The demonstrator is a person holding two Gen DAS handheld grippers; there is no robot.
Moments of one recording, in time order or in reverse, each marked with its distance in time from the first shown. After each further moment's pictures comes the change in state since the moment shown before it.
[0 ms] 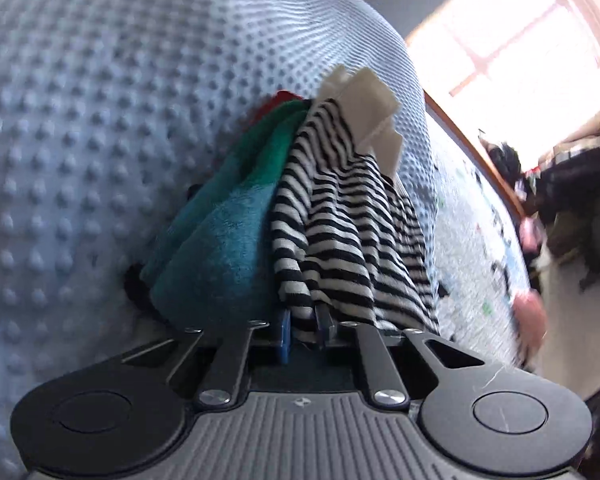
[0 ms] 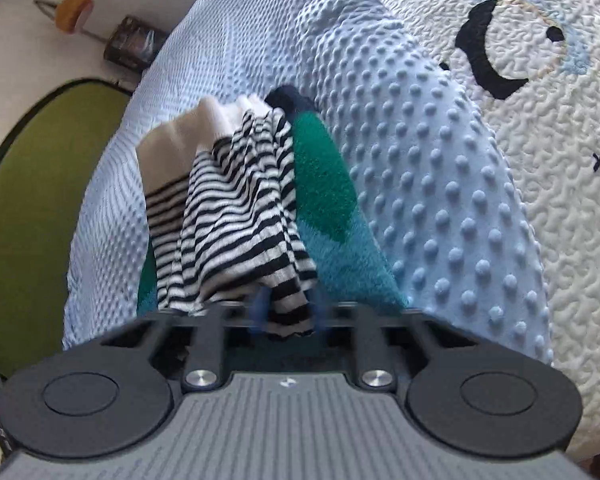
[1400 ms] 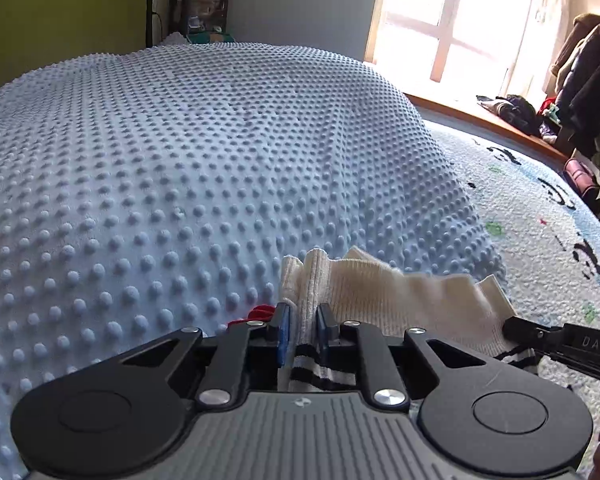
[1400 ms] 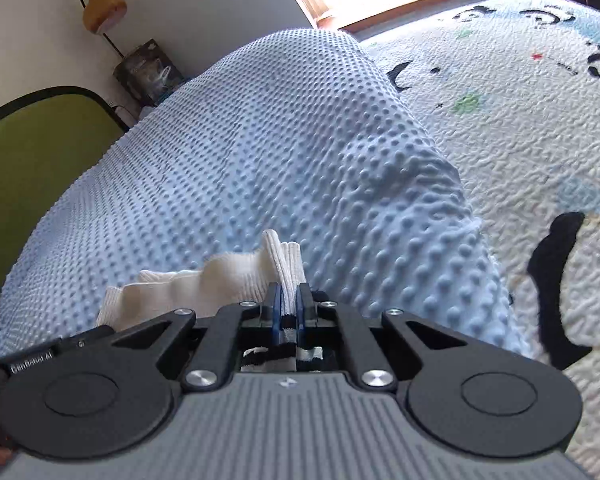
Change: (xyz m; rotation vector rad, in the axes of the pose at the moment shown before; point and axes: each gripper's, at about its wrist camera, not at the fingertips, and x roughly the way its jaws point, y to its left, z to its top) left arm 0.102 -0.086 0.127 0.474 -0.172 0.244; right arm 0.100 0.061 0.126 -0.301 -0.210 -0.154
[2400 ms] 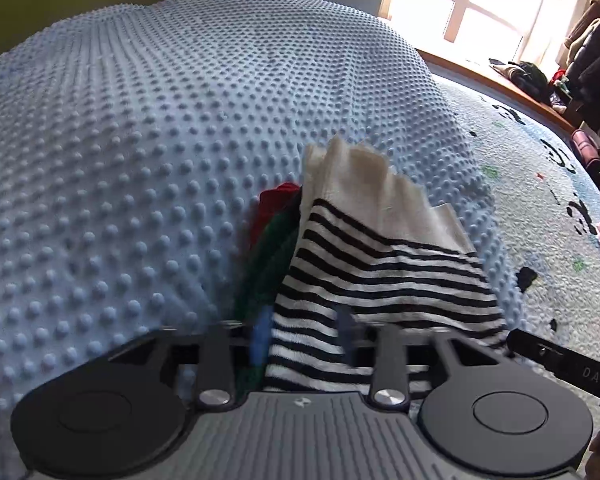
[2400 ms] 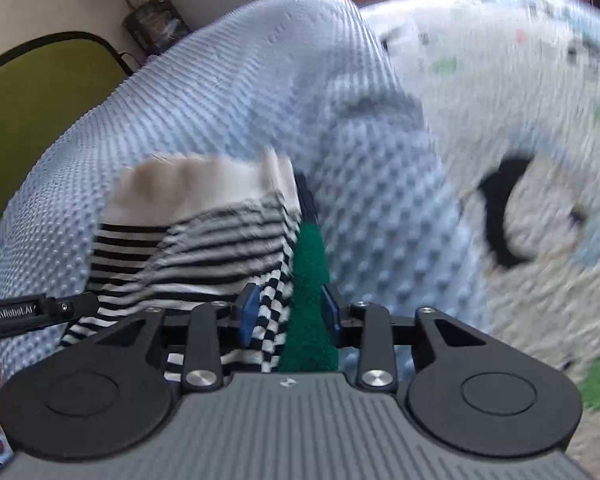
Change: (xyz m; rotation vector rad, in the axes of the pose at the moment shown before) left arm -0.088 -0.002 -0.044 -0.005 0.162 0.019; right arm -0.089 0.006 -0.059 -0.121 0.083 -0.055
